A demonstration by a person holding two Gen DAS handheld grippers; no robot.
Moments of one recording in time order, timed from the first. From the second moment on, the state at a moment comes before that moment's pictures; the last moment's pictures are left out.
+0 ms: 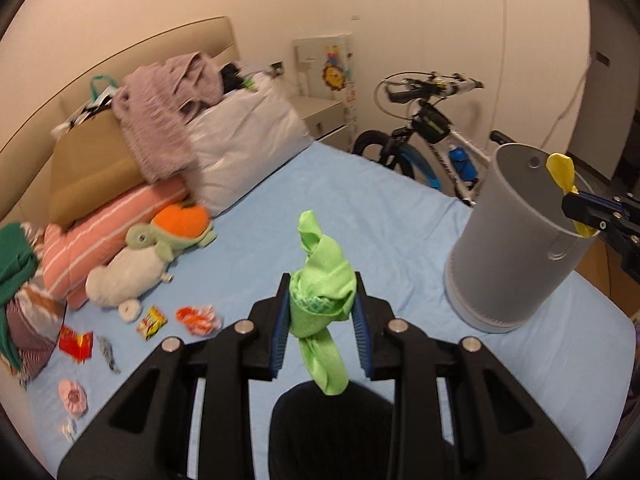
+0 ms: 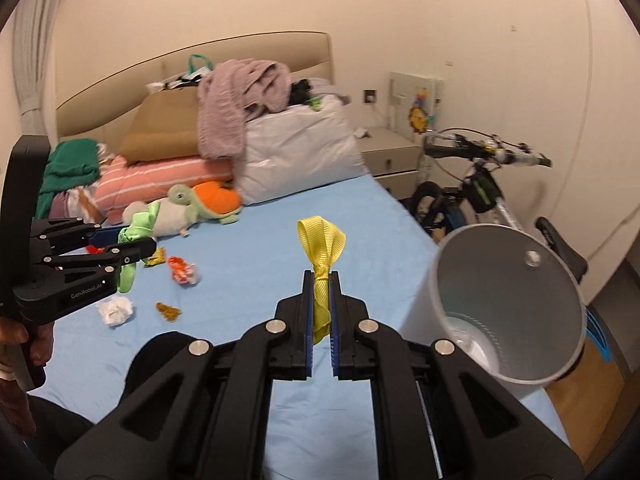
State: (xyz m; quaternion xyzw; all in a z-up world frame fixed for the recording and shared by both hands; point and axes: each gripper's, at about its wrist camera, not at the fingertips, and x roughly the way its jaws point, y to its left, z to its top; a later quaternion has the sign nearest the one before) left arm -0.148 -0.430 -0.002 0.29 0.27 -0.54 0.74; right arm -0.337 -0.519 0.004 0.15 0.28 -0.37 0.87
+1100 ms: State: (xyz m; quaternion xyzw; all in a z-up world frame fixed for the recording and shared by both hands) left arm -0.330 -0.644 -0.021 0.37 0.22 -0.69 0.58; right arm -0.488 -0.651 -0.004 0.23 0.28 -0.49 0.79
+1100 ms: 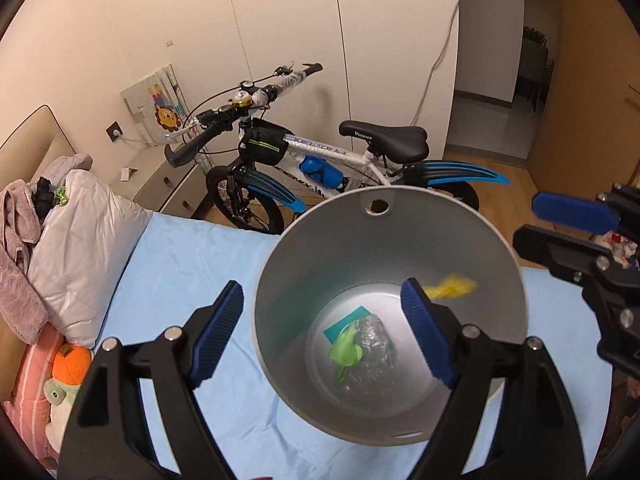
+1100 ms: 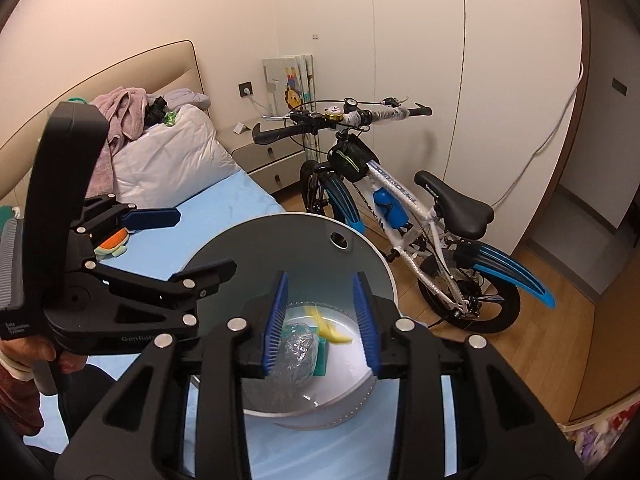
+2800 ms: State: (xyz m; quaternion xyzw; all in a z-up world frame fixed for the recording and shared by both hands) left arm 0.087 -0.124 -0.053 0.15 0.38 -0.13 0.90; right arm -0.002 -0.297 -0.055 0.08 0.34 0.06 0.94
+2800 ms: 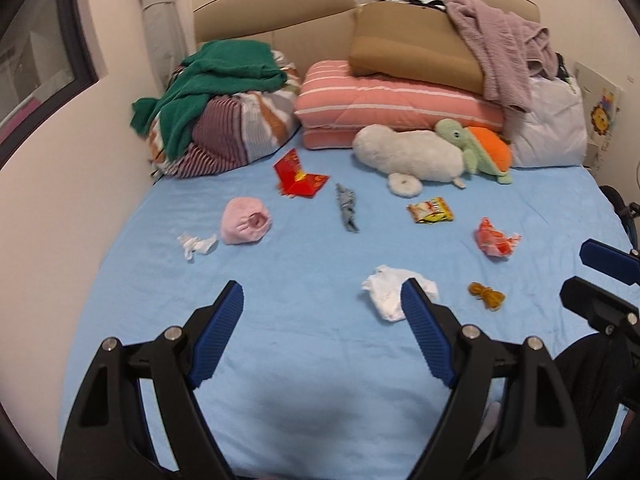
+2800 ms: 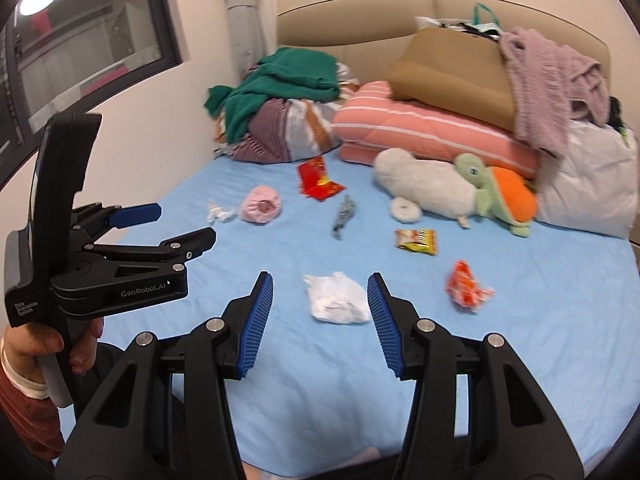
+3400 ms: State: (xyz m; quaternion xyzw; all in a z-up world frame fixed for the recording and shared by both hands) left arm 0.195 0.039 -0.089 0.07 0.42 0.01 0.91; right arm 0.160 -0.176 -0.083 0.02 0.36 0.14 0.92
